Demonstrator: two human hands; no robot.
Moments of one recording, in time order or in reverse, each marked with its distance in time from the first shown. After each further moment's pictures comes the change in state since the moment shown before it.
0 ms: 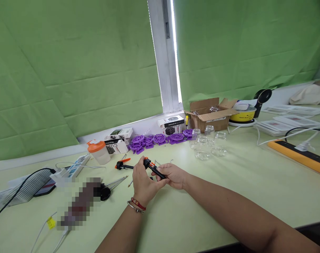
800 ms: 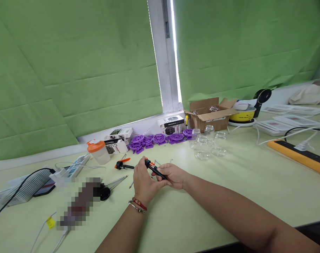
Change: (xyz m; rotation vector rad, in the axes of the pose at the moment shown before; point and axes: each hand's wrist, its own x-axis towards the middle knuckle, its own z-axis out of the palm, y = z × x) left_hand -0.001 -0.003 0.004 0.097 -0.035 0.009; right_hand 0.001 -0.001 -0.003 -0.013 -0.050 0.049
